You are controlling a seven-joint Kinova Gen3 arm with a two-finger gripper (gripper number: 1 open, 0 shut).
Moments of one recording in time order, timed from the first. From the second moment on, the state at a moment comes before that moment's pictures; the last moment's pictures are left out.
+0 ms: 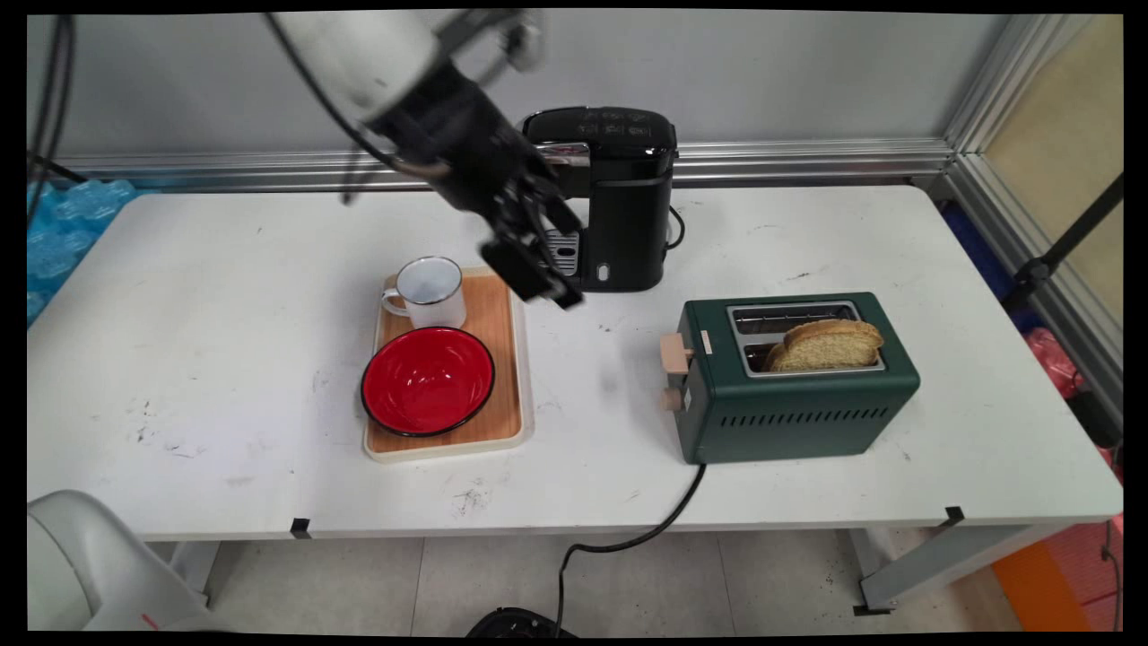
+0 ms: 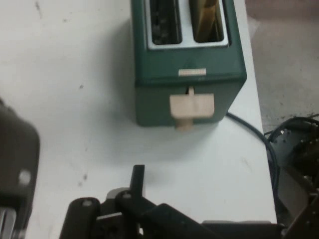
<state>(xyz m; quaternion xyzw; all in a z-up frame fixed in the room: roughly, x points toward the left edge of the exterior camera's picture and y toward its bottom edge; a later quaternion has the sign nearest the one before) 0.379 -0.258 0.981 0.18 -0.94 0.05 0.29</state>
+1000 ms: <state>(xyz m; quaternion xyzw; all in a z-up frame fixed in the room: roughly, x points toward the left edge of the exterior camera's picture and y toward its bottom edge) 0.277 -0.294 0.907 0.15 -0.95 0.04 0.26</state>
